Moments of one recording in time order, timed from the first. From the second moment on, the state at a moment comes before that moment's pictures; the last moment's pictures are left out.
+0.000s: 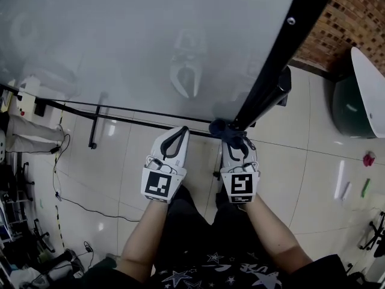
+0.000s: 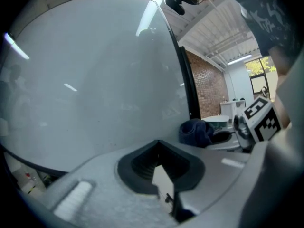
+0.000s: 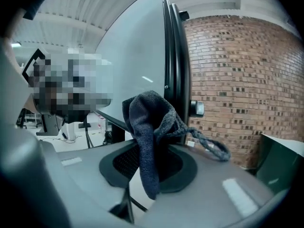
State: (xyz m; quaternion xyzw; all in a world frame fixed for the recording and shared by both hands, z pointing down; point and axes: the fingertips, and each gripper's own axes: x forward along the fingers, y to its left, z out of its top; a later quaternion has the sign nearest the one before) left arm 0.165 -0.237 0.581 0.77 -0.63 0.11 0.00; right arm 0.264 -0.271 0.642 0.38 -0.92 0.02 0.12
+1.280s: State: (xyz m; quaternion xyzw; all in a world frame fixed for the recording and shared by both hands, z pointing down) left arm -0.015 -0.221 0.588 0.83 -0.54 0.08 0.03; right arm 0.102 -0.252 0.660 0.50 -0.84 0.09 0.18
